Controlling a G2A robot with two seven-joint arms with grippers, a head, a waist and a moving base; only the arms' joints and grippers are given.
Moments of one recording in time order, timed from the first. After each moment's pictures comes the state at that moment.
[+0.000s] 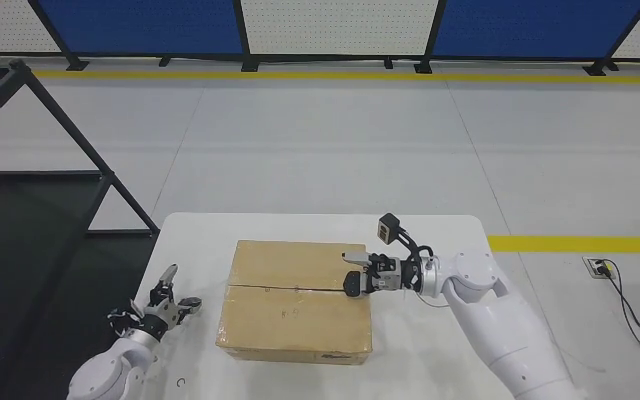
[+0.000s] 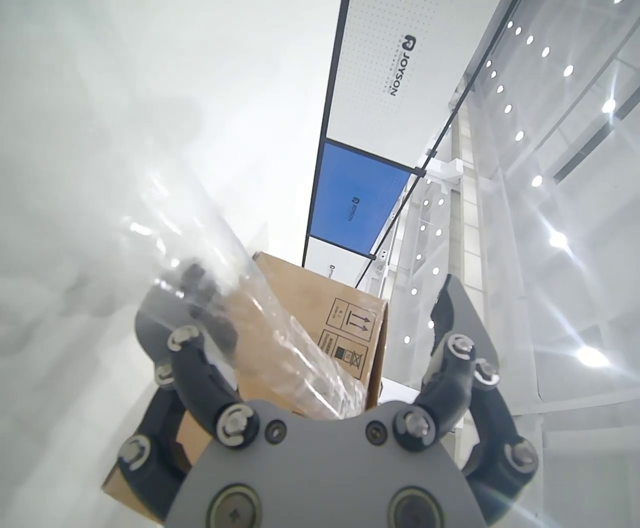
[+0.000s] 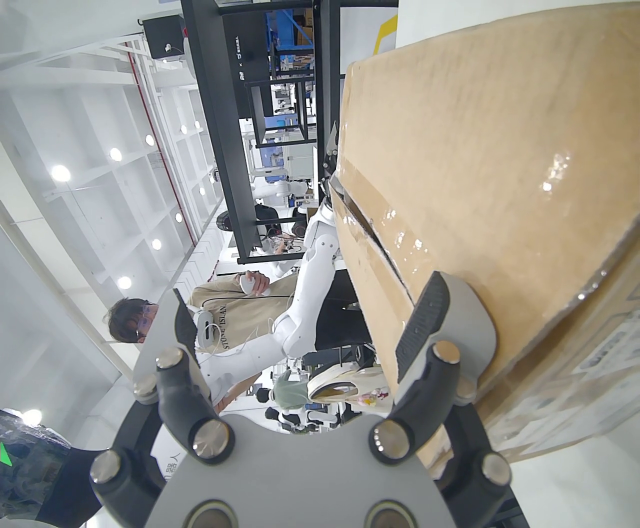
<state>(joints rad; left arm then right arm) 1.15 -1.10 -1.56 -1.26 -0.61 0.03 -0.35 -0.53 -1.27 1.06 -0.99 0.45 -0.07 1.22</state>
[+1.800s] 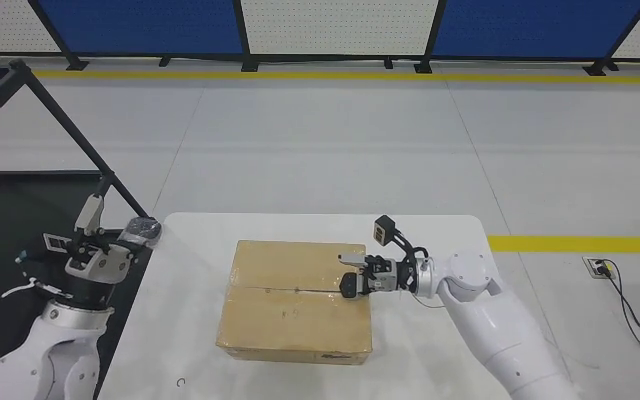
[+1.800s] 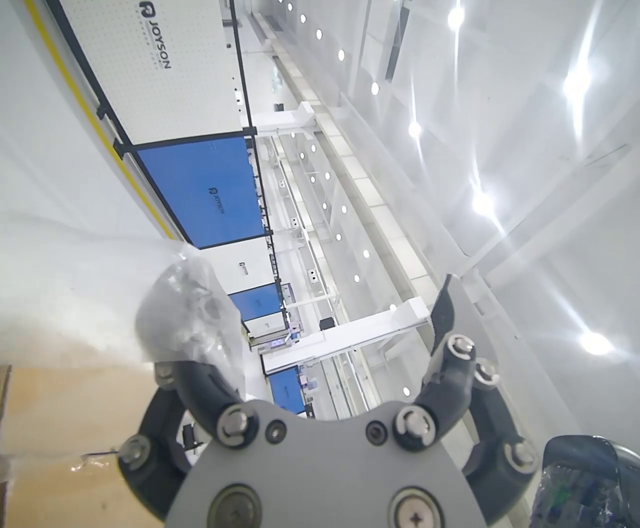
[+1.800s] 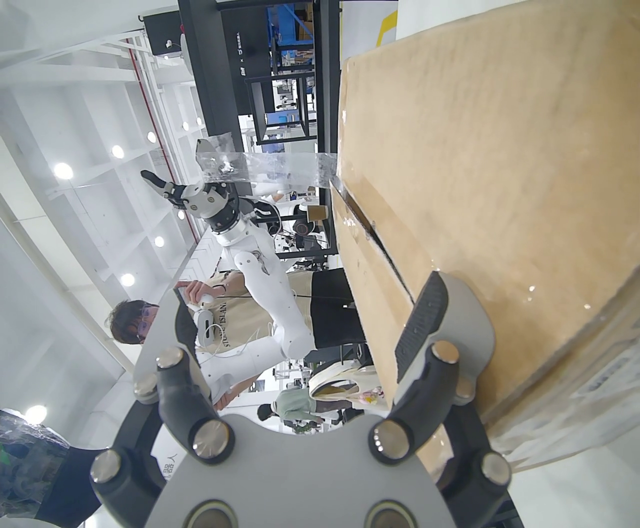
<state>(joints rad) 1.24 -1.09 -1.78 -1.92 -0.58 -0.05 -0.31 -0.50 -1.29 1.01 -0.92 0.48 -0.11 1.22</state>
